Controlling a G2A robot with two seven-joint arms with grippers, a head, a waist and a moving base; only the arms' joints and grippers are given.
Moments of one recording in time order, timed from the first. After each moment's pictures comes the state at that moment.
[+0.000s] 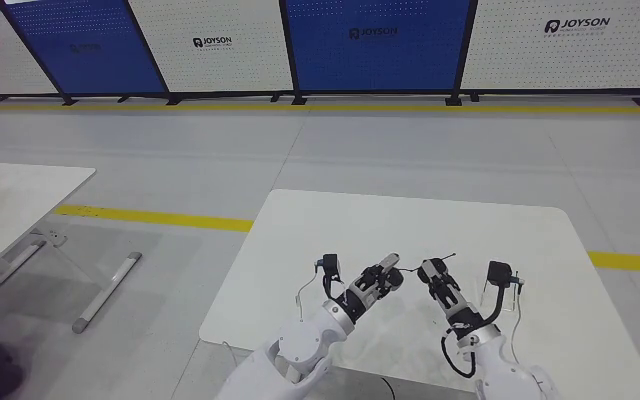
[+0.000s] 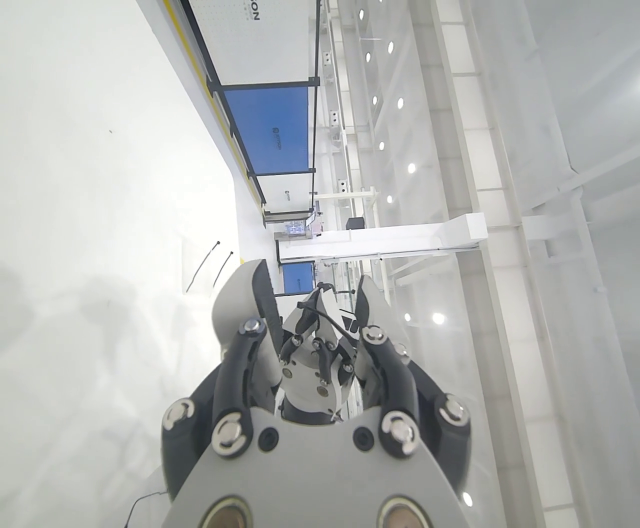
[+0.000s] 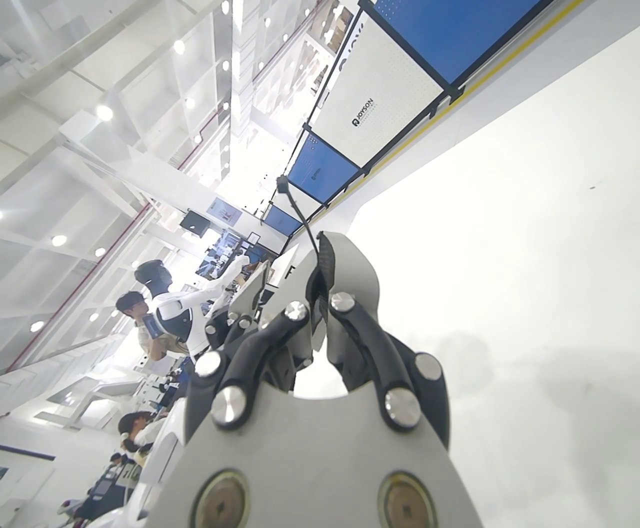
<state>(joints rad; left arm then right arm) 1.48 -1.29 -1.00 -1.71 -0.33 -0.08 -0.07 -1.60 -1.27 1.23 -1.84 -0.33 -0.07 0.19</state>
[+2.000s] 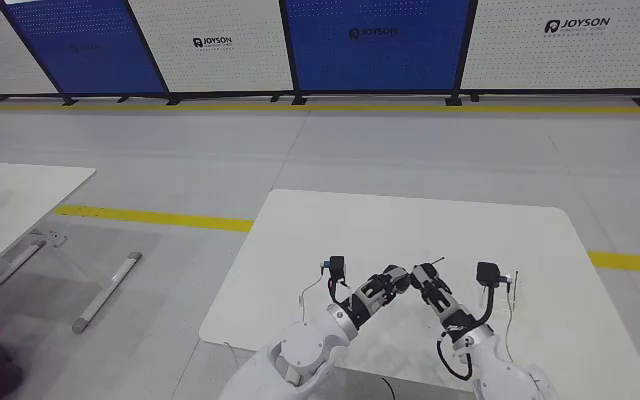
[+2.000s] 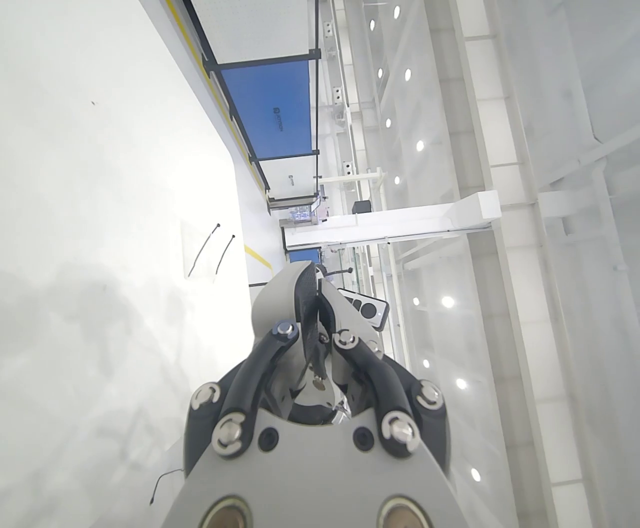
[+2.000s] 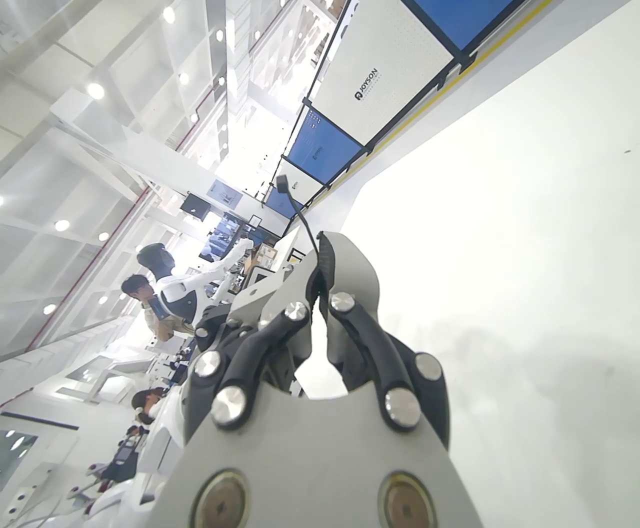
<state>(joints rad) 1.48 -1.29 -0.98 -1.72 -0.29 -0.08 -0.12 -1.59 -1.27 1.22 -1.82 -0.31 -0.08 0.27</state>
